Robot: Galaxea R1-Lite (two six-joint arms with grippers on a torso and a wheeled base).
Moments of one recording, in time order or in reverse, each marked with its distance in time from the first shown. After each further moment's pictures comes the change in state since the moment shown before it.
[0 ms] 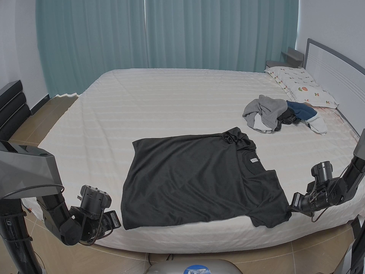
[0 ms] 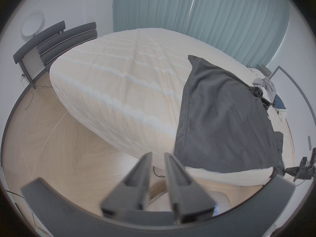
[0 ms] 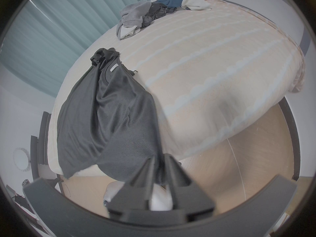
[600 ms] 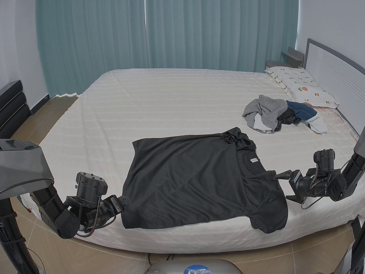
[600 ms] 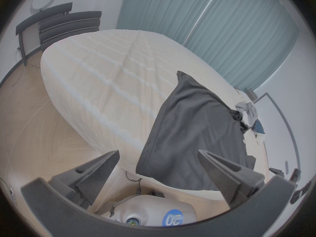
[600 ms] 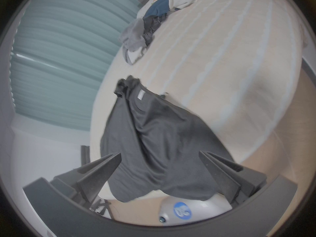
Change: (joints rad) left arm 0.007 -0.076 -0.061 -0.007 -0.109 -0.141; right arm 0.013 -0.011 -0.053 -0.207 0.184 0.403
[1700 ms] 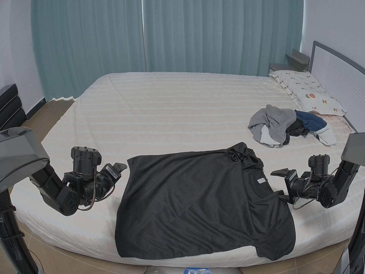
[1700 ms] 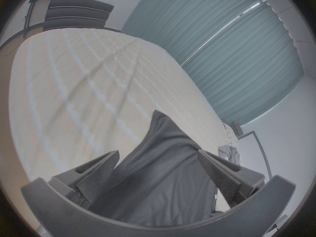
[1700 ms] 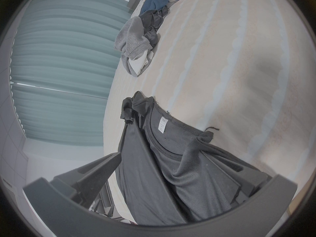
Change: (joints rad) left arm 0.092 0.006 -0.218 0.008 -0.081 -0.160; right arm 0.012 0.150 0.010 -0.279 0.029 0.206
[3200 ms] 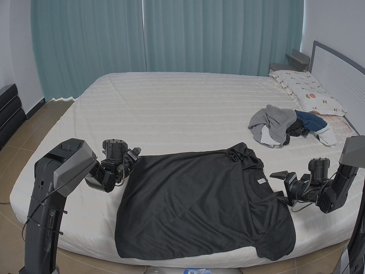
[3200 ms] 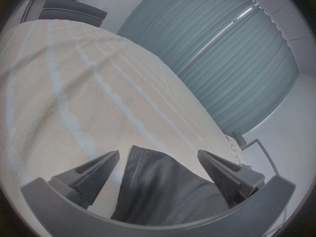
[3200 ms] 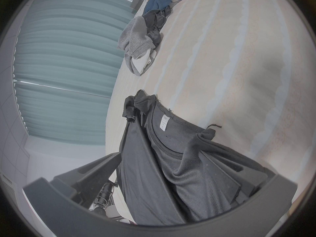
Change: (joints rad) left arm 0.058 0.584 -0.803 0.067 0.027 0.066; right arm 0.013 0.021 0.060 -0.114 0.000 0.003
